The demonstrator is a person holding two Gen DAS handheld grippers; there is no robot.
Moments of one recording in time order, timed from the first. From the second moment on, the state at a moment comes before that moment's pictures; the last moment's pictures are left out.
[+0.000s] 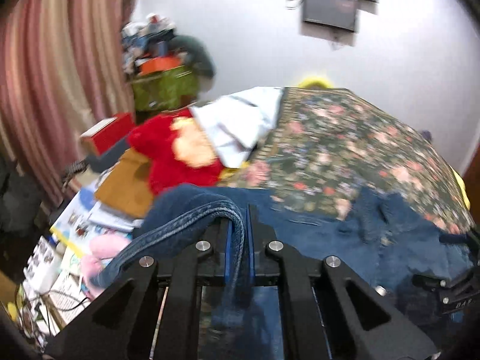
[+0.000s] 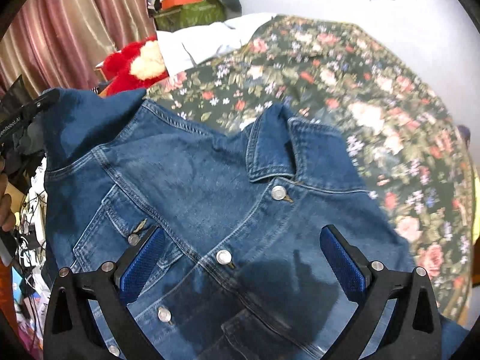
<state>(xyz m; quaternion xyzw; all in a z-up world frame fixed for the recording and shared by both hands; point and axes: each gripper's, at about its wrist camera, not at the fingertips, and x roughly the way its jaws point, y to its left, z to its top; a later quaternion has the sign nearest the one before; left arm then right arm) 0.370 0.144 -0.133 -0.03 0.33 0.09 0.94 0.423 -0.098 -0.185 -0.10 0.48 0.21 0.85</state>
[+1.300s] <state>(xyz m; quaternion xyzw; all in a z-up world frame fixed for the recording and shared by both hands) 0.320 0.289 -0.236 -0.38 0.41 0.04 0.83 0.405 -0.010 -0.202 -0.11 0.52 0.28 0.80</state>
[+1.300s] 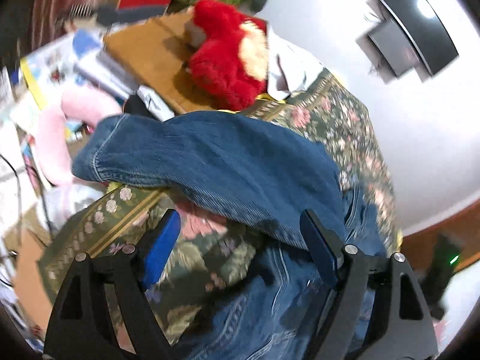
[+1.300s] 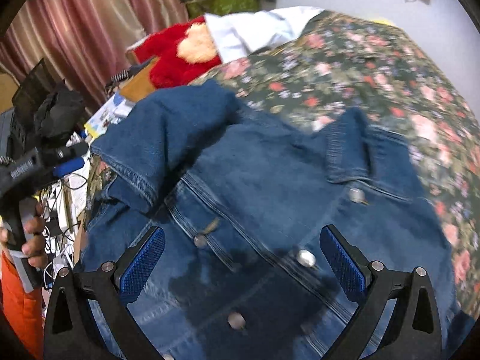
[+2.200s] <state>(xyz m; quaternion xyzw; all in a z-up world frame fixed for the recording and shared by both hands) 0.355 0.098 -0.095 0.00 0.27 -0.01 0.96 0.404 -0.087 -0.173 -0.03 0.53 0.24 0.81</state>
